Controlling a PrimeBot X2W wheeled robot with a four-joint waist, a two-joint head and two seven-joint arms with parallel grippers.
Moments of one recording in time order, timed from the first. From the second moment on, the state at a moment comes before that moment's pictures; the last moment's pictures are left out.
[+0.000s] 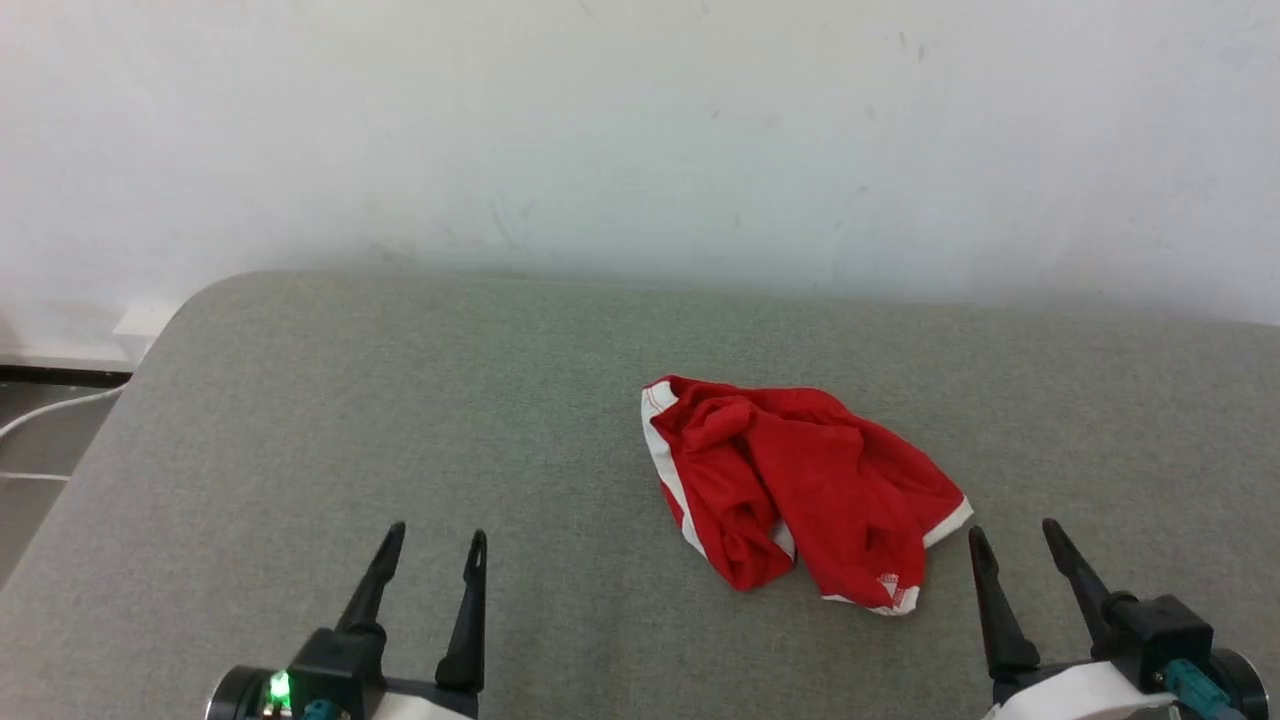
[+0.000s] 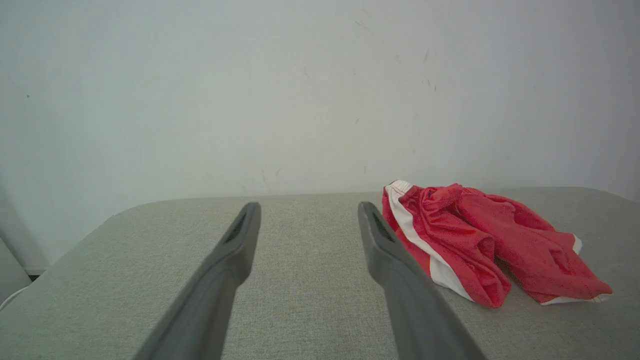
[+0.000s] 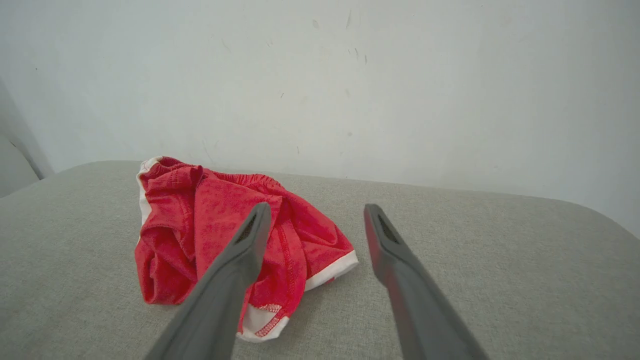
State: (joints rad) left arm 0.09 0.25 -0.29 0.01 -0.24 0.13 -0.26; right arm 0.09 -0.05 -0.02 0.17 0.08 0.13 -0.25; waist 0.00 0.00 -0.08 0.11
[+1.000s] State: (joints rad) left arm 0.05 0.10 -0.21 0.04 -0.13 0.01 -0.26; right arm -0.07 -0.21 0.23 0.31 0.09 0.13 0.34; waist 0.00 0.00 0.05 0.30
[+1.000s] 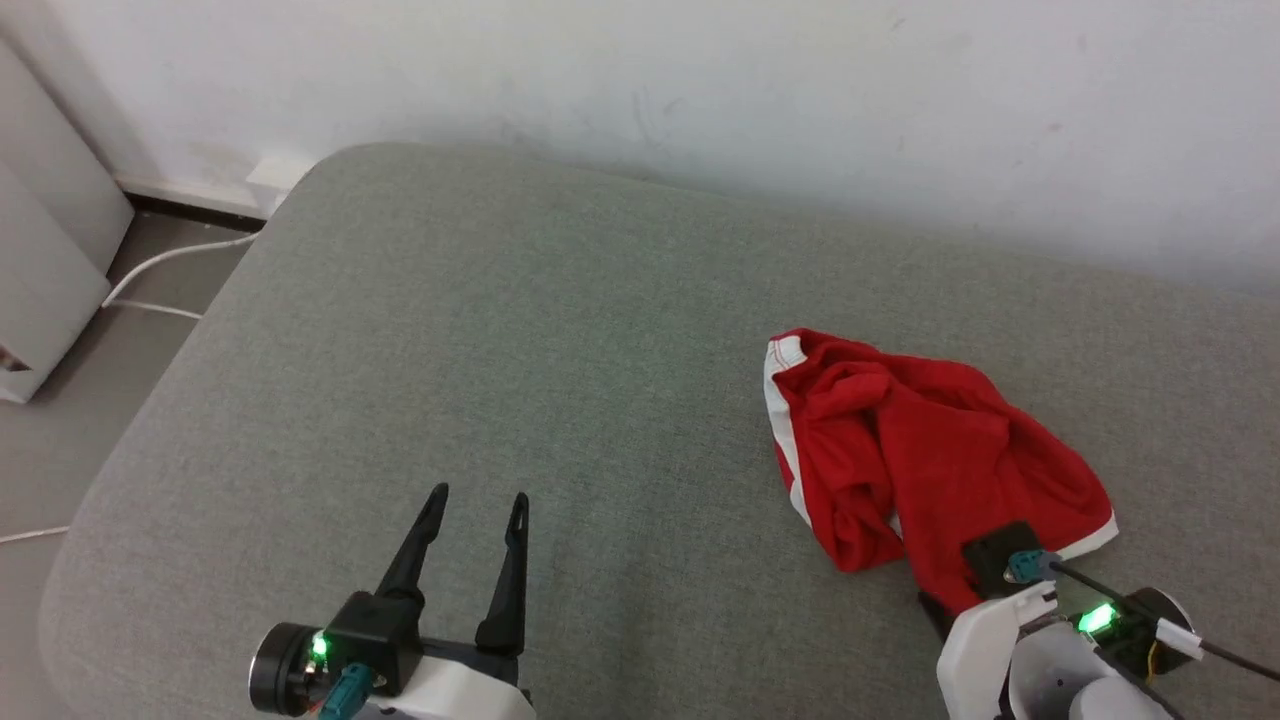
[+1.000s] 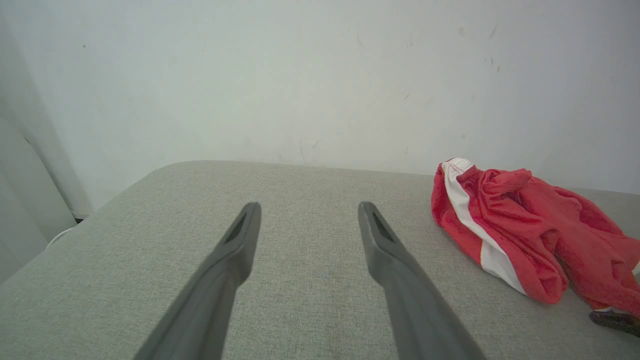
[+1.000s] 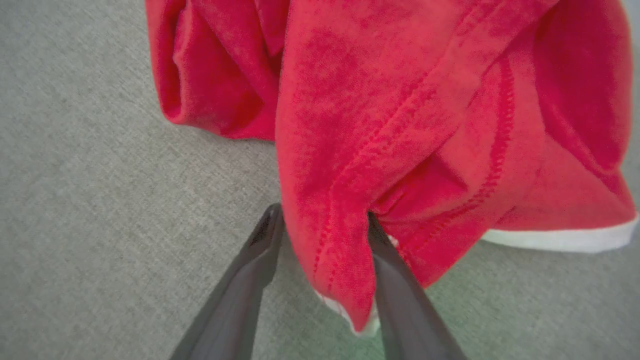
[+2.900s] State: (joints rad) left arm -0.51 0.29 -0.57 0.31 -0.38 -0.12 0.21; right arm 0.05 -0.05 -0.04 -0.03 0.02 0.13 -0.21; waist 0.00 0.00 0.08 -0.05
